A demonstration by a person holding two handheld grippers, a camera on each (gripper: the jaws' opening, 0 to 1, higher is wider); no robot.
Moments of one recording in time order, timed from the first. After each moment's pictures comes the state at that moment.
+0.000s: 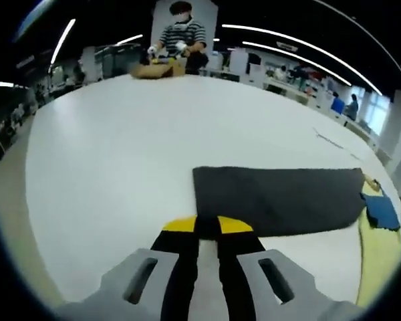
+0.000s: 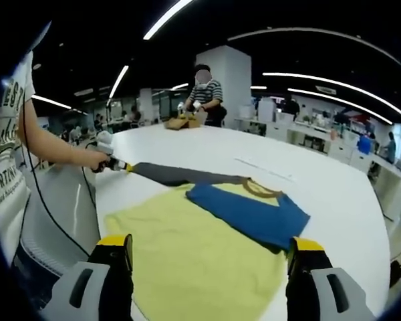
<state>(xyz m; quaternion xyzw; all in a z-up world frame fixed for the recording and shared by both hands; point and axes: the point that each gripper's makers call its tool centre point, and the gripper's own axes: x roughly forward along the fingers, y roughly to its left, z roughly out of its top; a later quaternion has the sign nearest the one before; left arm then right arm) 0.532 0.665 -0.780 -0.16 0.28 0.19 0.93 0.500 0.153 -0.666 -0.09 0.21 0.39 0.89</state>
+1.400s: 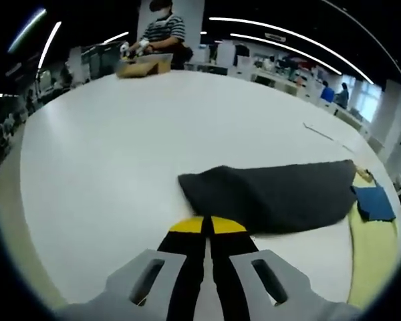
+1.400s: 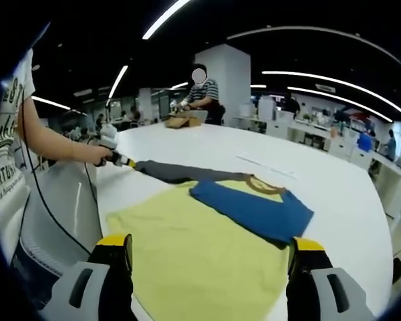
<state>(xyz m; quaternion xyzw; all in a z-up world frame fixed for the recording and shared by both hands) 0.547 0.646 -0.765 -0.12 0.31 0.15 0.93 0.494 0.157 -0.674 -0.09 0.22 0.39 0.89</state>
